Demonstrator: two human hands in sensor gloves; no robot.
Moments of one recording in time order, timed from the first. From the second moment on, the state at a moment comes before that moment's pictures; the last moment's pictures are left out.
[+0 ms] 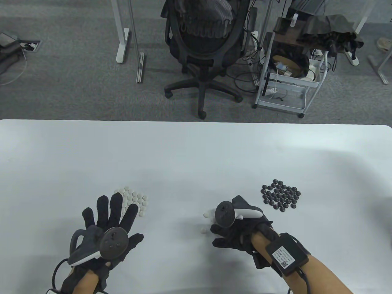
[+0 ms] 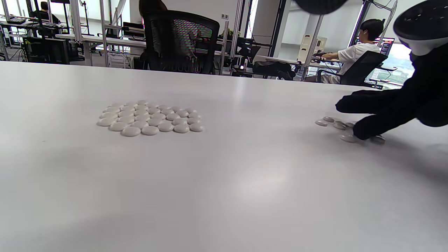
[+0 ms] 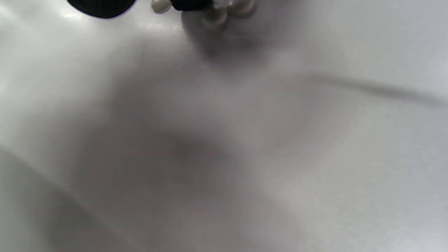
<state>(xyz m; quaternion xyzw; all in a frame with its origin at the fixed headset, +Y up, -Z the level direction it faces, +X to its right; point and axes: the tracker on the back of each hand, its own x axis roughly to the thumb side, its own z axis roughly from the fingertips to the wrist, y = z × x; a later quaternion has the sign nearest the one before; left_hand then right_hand) -0.238 -0.698 -0.216 -0.10 -0.18 0.05 0.98 0.107 -0.758 -0.299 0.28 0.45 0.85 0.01</state>
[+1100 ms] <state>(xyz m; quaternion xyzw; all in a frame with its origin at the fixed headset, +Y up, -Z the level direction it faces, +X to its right) -0.235 -0.698 -0.218 -0.11 -0.17 0.04 0.98 0.338 -0.762 -0.346 -0.04 0.39 0.90 0.16</state>
